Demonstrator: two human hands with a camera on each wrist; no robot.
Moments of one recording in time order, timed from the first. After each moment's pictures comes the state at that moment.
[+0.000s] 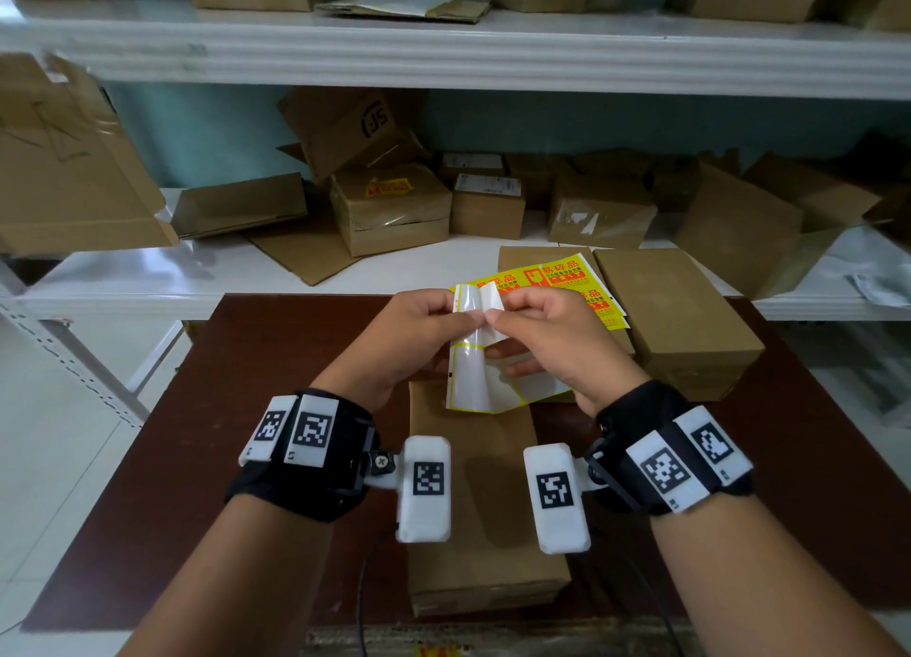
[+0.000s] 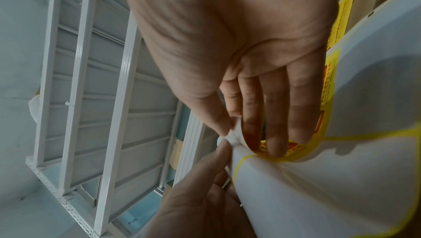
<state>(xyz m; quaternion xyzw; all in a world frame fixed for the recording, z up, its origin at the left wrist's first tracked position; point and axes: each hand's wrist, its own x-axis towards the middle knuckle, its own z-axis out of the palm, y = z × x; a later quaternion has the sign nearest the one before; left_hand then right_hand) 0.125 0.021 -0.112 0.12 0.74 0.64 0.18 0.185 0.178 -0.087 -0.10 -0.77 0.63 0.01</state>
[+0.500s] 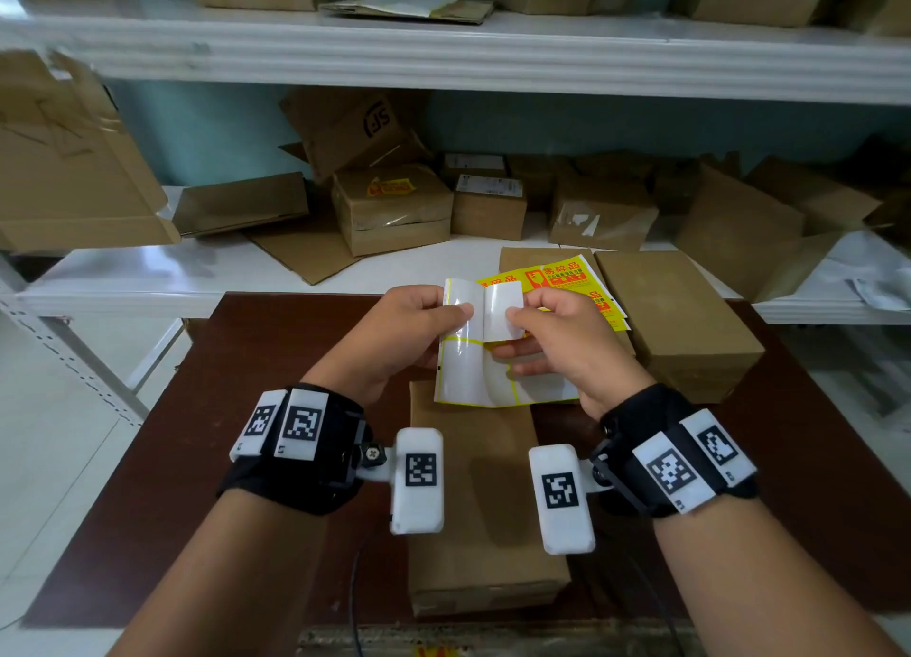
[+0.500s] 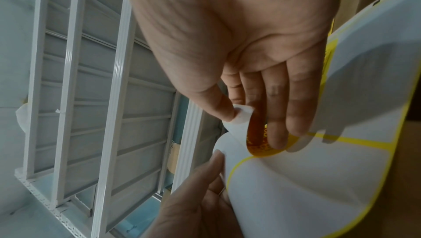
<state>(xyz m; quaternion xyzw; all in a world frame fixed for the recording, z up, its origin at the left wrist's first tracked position) 0.122 0.013 -0.108 0.12 0.75 0.63 0.18 0.181 0.183 -0.093 -0.14 -0.76 0.64 0.02</state>
